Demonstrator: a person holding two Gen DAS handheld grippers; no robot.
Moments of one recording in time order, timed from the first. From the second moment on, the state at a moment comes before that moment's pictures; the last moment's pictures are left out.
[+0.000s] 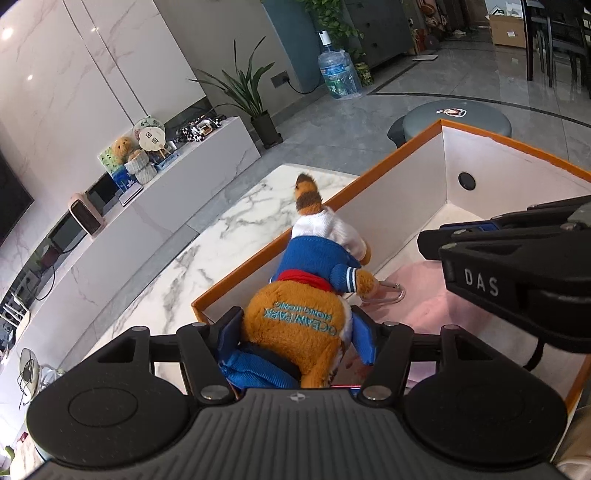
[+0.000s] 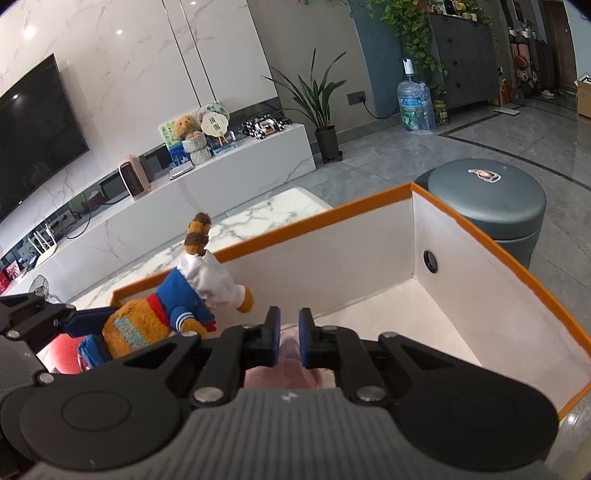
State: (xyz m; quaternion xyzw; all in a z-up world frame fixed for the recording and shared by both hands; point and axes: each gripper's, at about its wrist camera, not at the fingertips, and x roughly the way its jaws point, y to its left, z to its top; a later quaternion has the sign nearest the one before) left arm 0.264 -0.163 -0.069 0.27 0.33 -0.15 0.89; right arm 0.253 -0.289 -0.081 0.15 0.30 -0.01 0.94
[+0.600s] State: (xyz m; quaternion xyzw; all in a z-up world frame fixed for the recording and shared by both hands) left arm 0.249 -0.159 -0.056 0.26 0.28 -0.14 0.91; right arm 0.239 -0.295 -0.084 0.17 0.28 -0.03 0.94
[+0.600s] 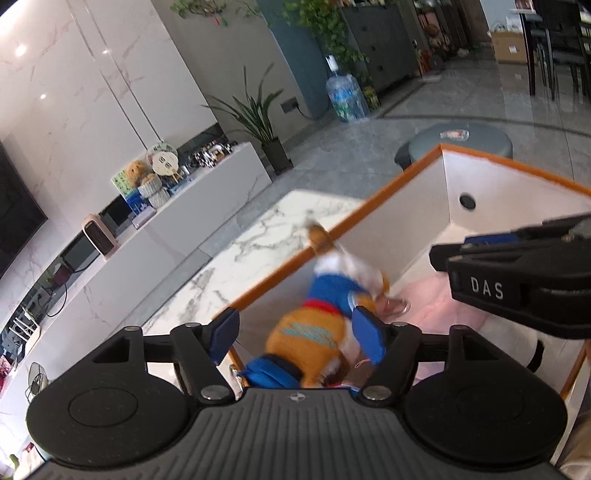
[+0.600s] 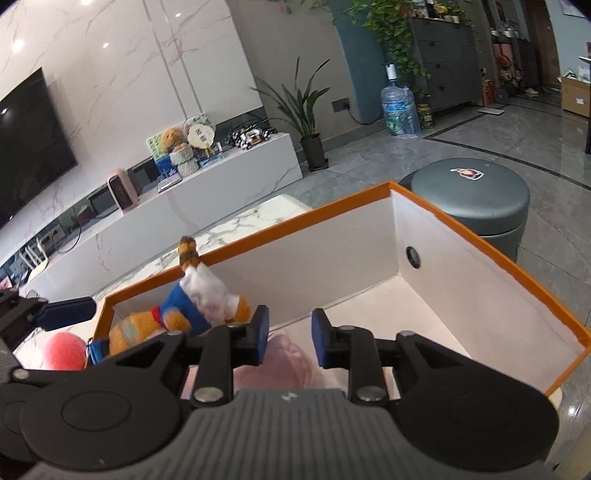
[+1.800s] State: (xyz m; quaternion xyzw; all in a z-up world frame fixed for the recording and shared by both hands) left arm 0.198 -0.128 -0.020 0.21 0.28 -0.14 0.92; right arm 0.201 -0.283 -0.061 0.17 0.26 -0.06 0.95
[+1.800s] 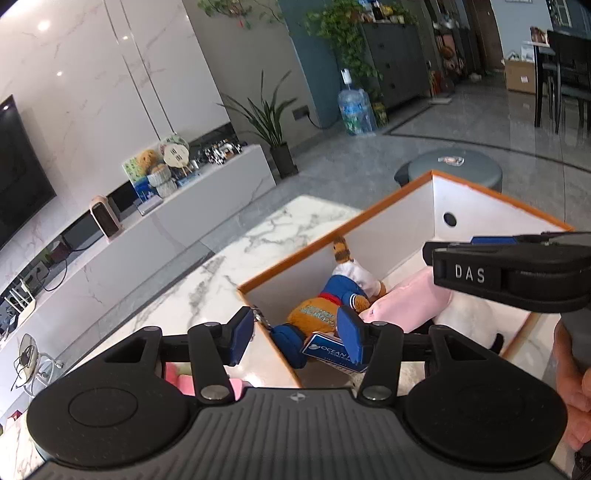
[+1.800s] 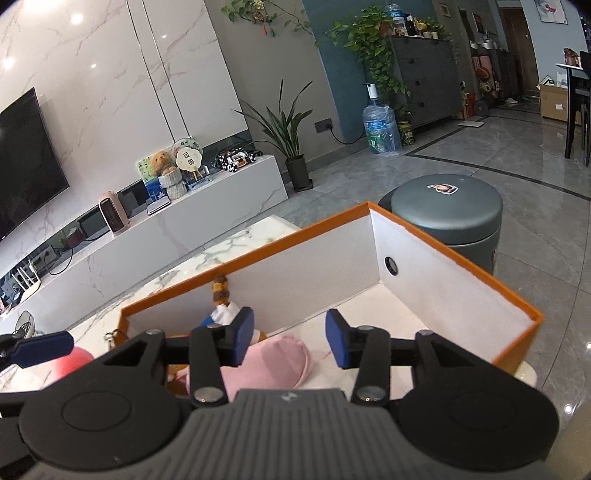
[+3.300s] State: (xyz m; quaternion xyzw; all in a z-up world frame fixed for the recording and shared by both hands) left arm 0.072 0.071 0.028 0.02 0.25 0.04 0.97; right arm 0.073 -0.089 -0.013 -0.05 0.27 0.10 0.95
